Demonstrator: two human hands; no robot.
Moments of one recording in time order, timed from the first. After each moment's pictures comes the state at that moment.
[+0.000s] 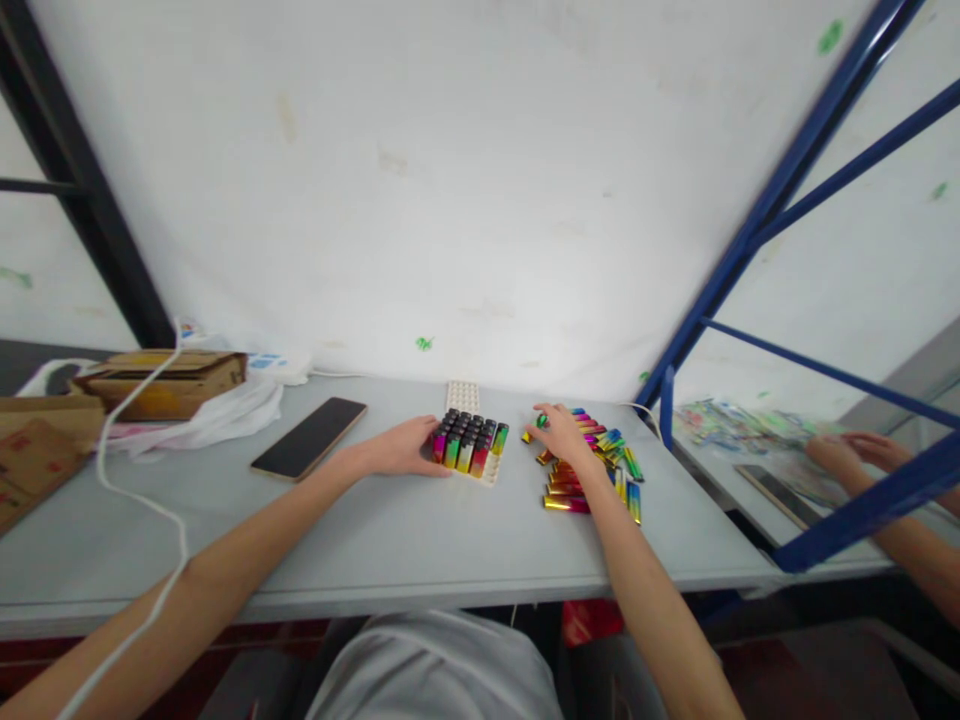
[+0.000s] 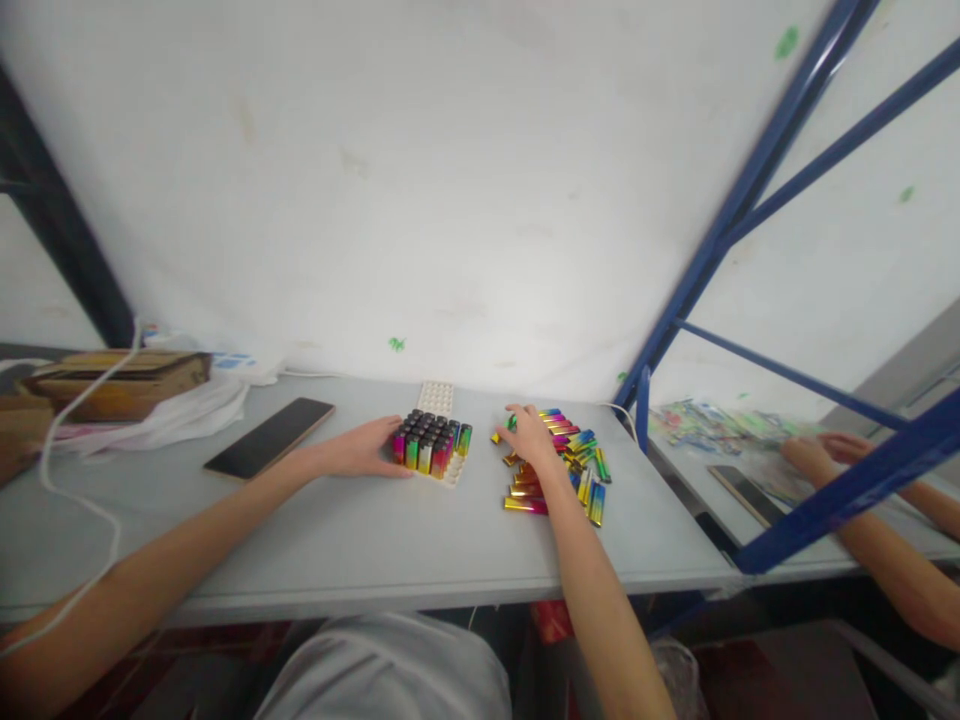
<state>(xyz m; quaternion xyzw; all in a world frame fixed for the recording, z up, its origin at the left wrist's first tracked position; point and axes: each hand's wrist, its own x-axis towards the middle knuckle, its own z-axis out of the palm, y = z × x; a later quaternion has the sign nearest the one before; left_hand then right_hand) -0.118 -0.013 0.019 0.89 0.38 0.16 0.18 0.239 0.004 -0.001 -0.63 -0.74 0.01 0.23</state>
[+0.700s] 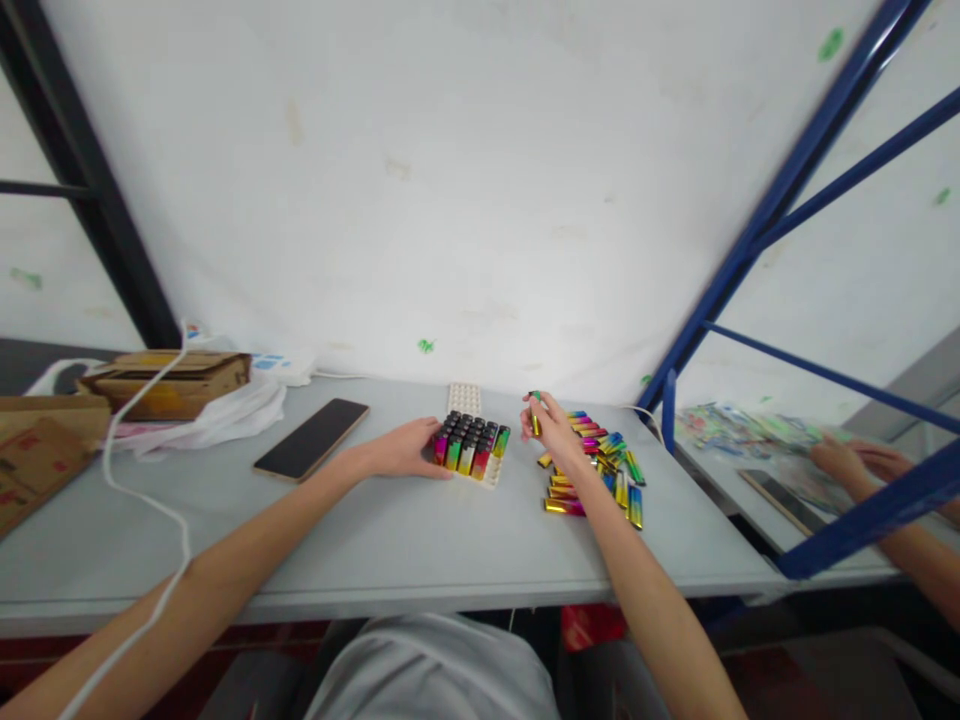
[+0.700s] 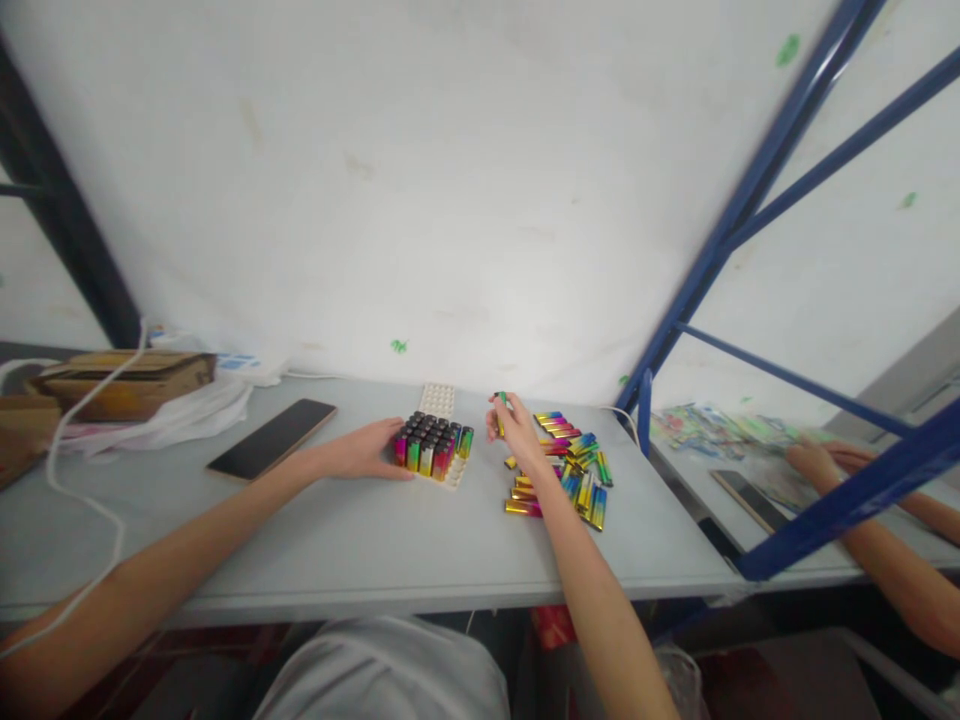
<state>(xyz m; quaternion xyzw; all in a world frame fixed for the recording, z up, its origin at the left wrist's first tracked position) -0.119 -0.009 0.014 0.90 0.37 0.17 0.16 0.187 -0.020 0.027 -0.41 -0.59 0.43 0.54</state>
